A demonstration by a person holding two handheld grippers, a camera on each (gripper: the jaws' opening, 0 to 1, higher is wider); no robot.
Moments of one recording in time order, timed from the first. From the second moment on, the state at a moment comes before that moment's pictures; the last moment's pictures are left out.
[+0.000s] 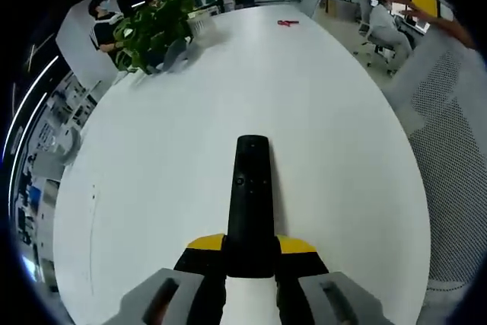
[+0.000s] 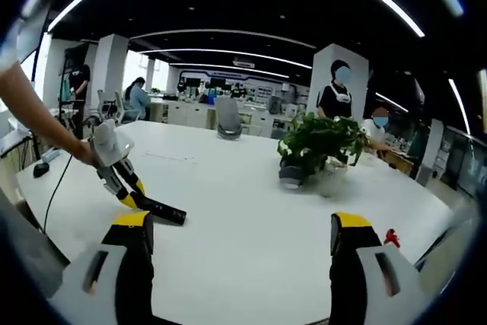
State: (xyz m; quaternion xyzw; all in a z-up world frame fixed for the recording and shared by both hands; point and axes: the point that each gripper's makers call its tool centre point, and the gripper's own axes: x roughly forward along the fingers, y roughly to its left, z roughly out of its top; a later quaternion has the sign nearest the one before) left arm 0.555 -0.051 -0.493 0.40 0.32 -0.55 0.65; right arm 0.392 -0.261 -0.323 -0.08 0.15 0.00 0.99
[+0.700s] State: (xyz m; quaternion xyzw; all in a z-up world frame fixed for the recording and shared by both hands) left arm 0.609 -0.053 -0.504 0.42 0.34 -0.54 0.64; right arm 0.391 -0.264 -0.334 -0.09 0.18 -0.01 0.98
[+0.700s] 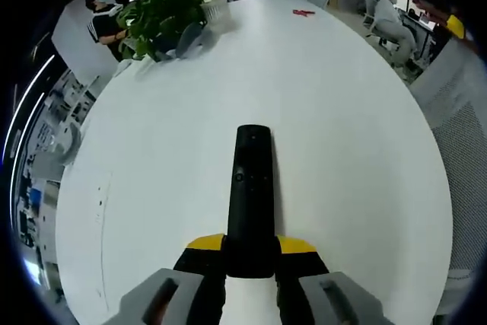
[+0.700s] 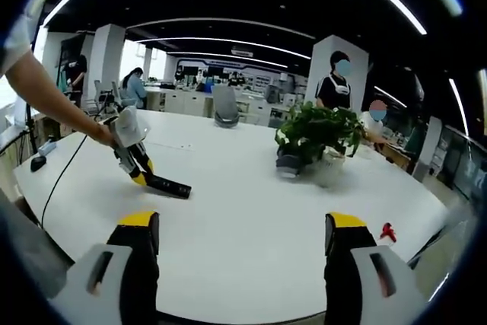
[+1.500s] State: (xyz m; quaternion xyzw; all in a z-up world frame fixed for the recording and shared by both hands) left arm 0.605 -0.047 -0.514 0.36 0.30 -0.57 0.67; right arm 0.389 -0.267 -0.334 -0.09 0.18 -0.01 0.98
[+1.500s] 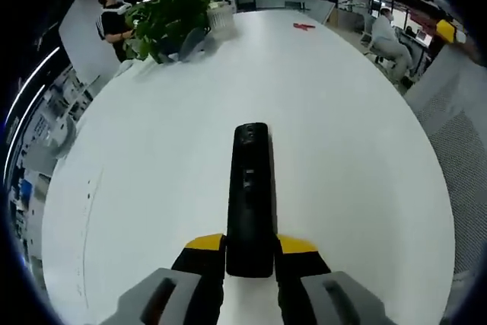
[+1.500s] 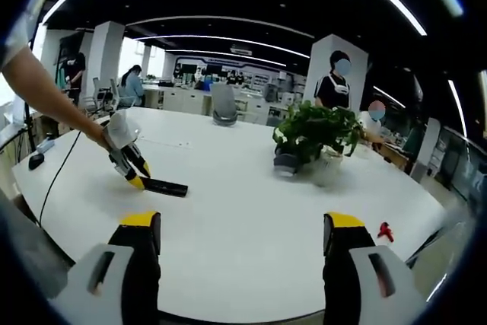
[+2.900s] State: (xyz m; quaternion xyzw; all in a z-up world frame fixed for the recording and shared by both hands) left arm 0.470 0.031 -0.306 0.03 0.12 -0.37 0.92; right arm 0.387 -0.275 -0.327 -0.07 0.17 -0.03 0.98
